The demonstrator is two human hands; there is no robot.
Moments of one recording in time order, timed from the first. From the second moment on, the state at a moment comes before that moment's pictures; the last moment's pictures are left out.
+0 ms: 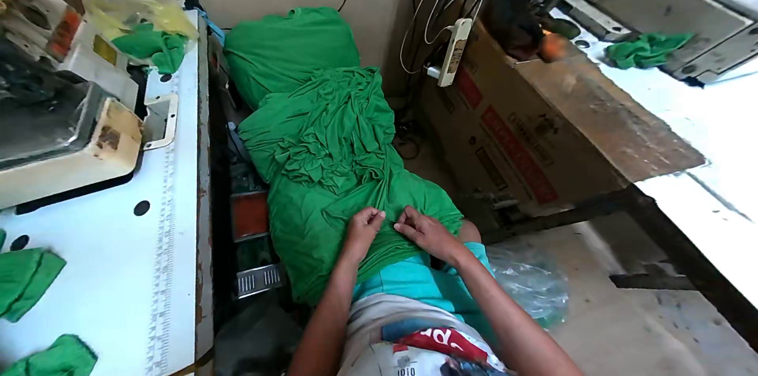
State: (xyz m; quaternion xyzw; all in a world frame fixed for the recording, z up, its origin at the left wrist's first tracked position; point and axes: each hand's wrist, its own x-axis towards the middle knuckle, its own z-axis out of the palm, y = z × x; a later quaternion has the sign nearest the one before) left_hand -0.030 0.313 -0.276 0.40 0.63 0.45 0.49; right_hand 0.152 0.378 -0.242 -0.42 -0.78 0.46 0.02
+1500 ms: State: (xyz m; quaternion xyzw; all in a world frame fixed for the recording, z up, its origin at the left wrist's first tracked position) left_hand -0.047 0.298 -0.251 0.58 0.67 0.26 0.38; right_hand 0.156 0.365 -0.252 -0.44 -0.73 0.50 0.14
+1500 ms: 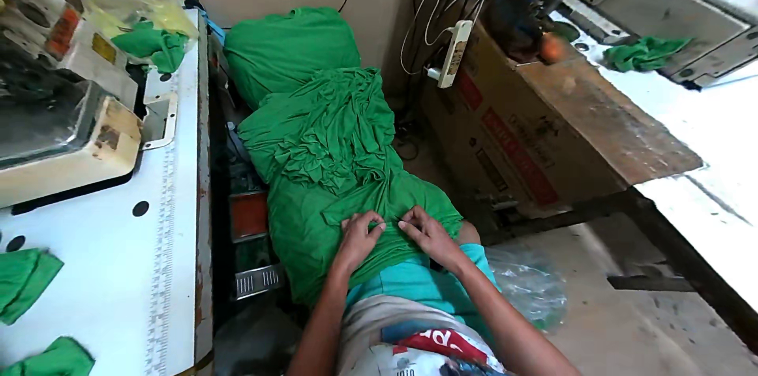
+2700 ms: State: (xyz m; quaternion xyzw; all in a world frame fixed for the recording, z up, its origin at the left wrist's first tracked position) left_hand -0.037 0.289 -0.216 0.53 0.81 0.15 0.20; right_hand 0.173 0.373 -0.227 -0.54 -0.63 0.48 0.30
